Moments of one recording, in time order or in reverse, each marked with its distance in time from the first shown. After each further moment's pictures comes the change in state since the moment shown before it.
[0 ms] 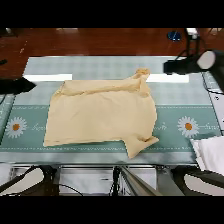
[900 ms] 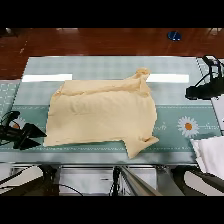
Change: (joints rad) left arm 0.293 -0.076 -0.386 0.137 -0.474 -0.119; right arm -0.243 0.124 -0.224 0.064 0.218 -0.229
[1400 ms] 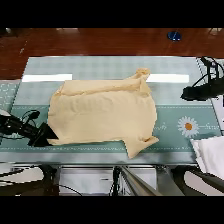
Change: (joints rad) left arm -0.251 -0.178 0.003 0.010 0.055 -0.059; right arm -0.001 0.001 -0.011 0.105 0.026 -0.006
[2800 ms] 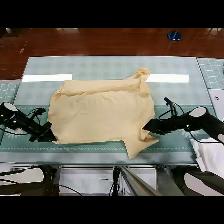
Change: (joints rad) left arm -0.096 -0.034 0.054 0.042 0.018 -0.006; right arm 0.186 0.000 -0.580 0.623 -0.116 -0.205
